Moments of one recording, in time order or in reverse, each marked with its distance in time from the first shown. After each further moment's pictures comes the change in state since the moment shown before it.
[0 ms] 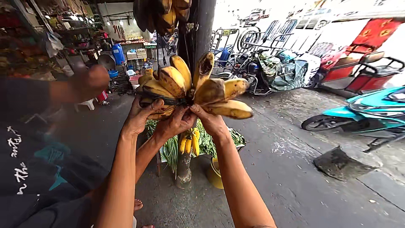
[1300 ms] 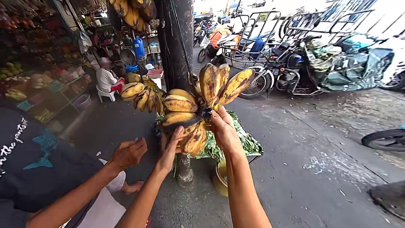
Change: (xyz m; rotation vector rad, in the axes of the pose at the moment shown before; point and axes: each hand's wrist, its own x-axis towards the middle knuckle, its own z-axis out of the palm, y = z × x) left_hand -0.055 -0.078 0.146 -0.094 0.270 -0.492; right_hand -0.007 0.007 -0.133 0.099 -0.008 0.244
